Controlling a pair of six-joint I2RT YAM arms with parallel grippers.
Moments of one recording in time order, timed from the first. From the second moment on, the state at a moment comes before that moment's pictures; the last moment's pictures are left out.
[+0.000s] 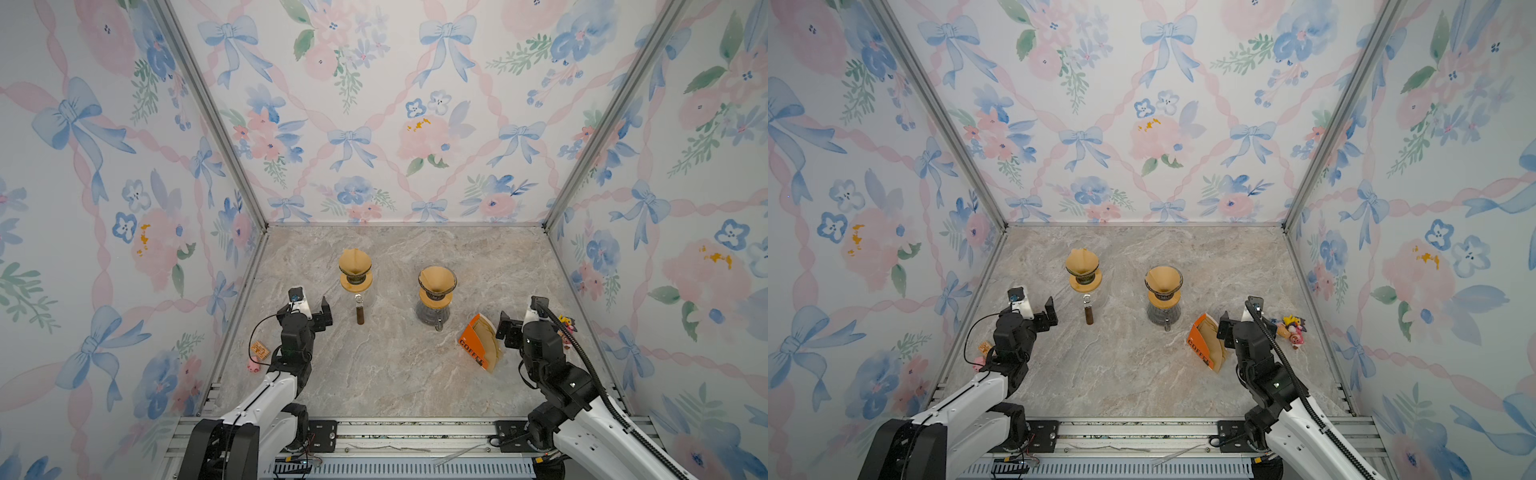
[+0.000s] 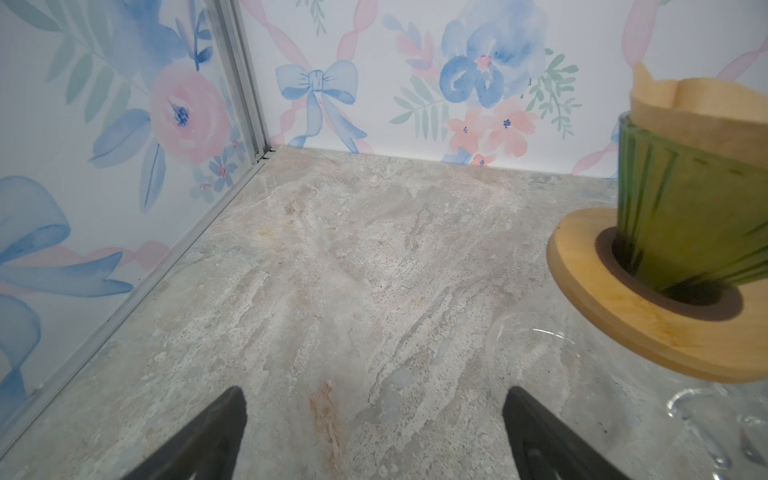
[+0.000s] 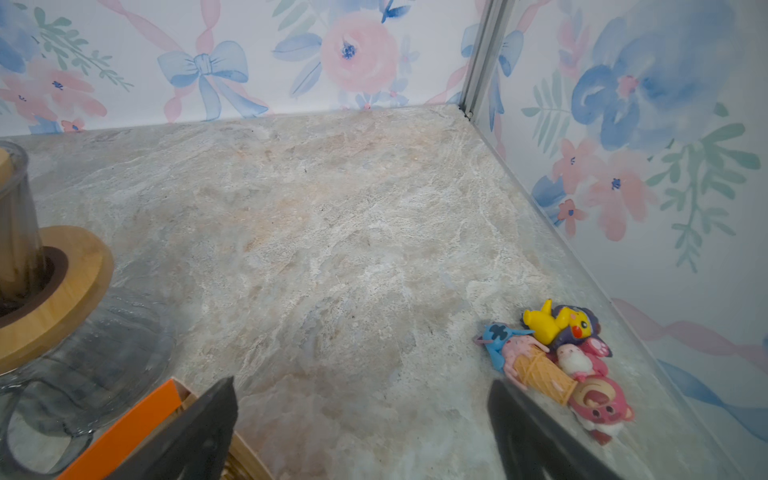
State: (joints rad) left arm -0.12 1.01 0.18 0.56 -0.25 -0.10; right arm 0.50 0.55 0.39 -0.34 0.61 0.29
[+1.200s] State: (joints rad) left arm 0.00 1.57 0.23 1.16 -0.02 0.04; right arm 0.24 0.99 0.34 0.21 0.52 0.01
